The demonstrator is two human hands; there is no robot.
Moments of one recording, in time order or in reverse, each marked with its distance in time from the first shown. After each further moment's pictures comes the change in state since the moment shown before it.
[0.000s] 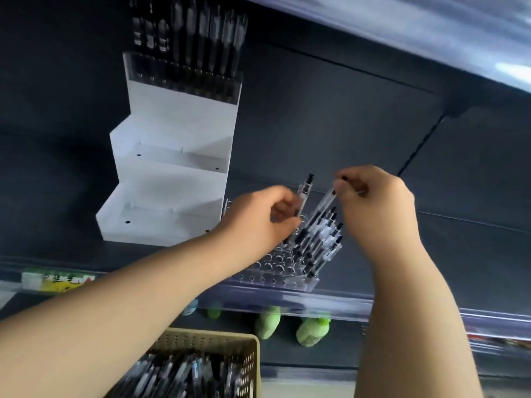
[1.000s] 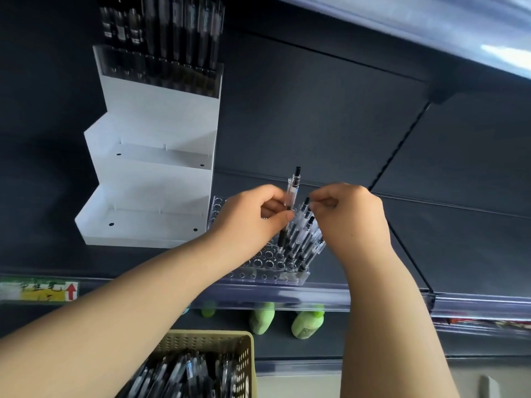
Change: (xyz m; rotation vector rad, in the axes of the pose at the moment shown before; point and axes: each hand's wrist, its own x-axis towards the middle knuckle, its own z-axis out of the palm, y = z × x) left_hand 0.008 -0.008 0.016 -0.094 -0.002 -0.027; right_hand -0.005 0.019 0.018 -0.148 -0.067 0.099
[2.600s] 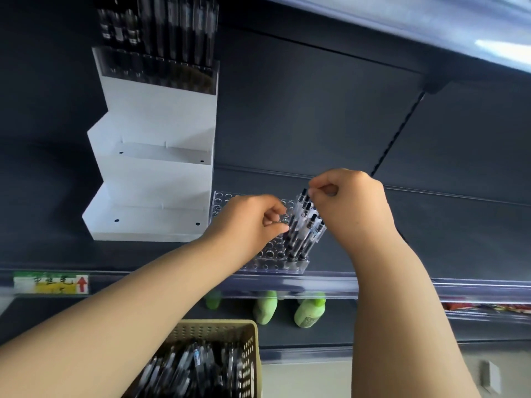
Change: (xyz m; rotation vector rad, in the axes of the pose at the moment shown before) left_hand -0.010 -0.011 0.002 0.346 -0.039 -0.008; right_hand -0.009 -0.006 -0.015 0.014 0.001 -0.060
